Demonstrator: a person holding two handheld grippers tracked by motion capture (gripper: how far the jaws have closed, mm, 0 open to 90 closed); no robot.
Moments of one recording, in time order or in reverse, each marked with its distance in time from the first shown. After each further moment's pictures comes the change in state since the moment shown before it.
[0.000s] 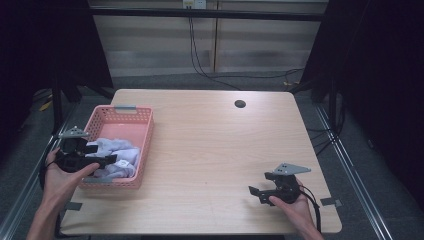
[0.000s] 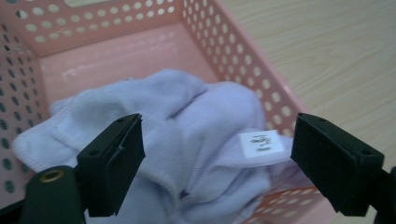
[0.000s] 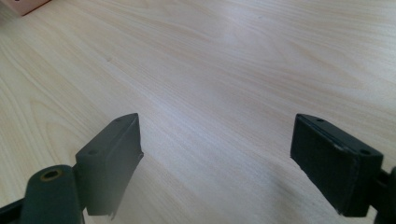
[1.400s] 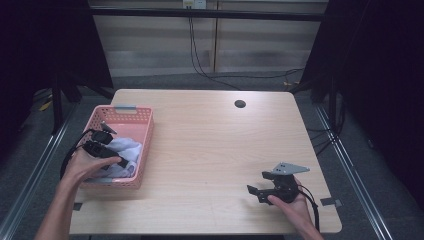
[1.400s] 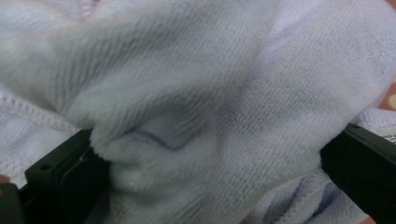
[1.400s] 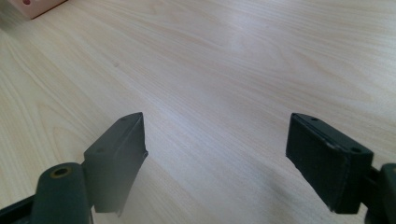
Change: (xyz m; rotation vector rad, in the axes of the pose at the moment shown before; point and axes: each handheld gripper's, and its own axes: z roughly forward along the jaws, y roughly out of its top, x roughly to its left) left arm 0.024 0.015 0.095 0.522 -0.020 -0.062; right arm 0.003 0.003 0.001 -0.018 0.017 -0.022
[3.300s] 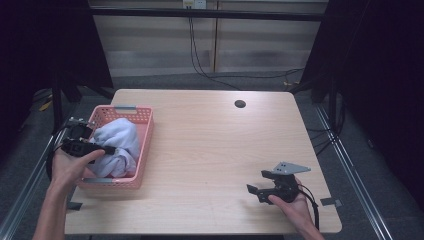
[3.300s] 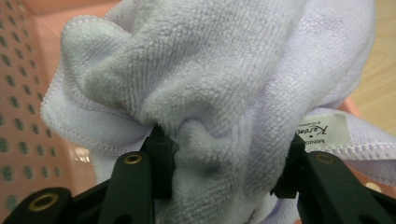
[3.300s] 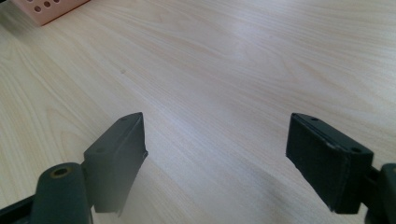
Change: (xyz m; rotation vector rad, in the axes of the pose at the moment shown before) left arm 0.003 -0.029 -0.064 -0.373 -0.040 -0.057; right arm 0.001 0.002 -0.002 -0.023 0.016 -0.009
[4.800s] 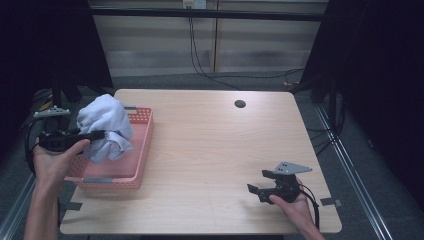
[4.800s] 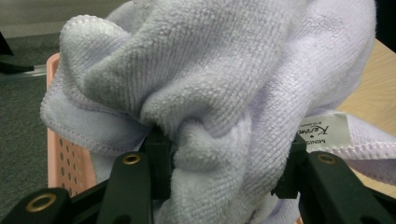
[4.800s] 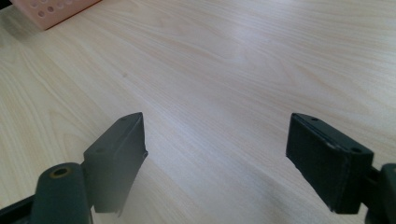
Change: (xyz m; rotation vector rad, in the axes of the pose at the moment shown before) left arm -0.024 0.008 -0.063 -0.286 0.018 0.030; right arm -0.001 0.000 -0.003 -0.016 0.002 -0.002
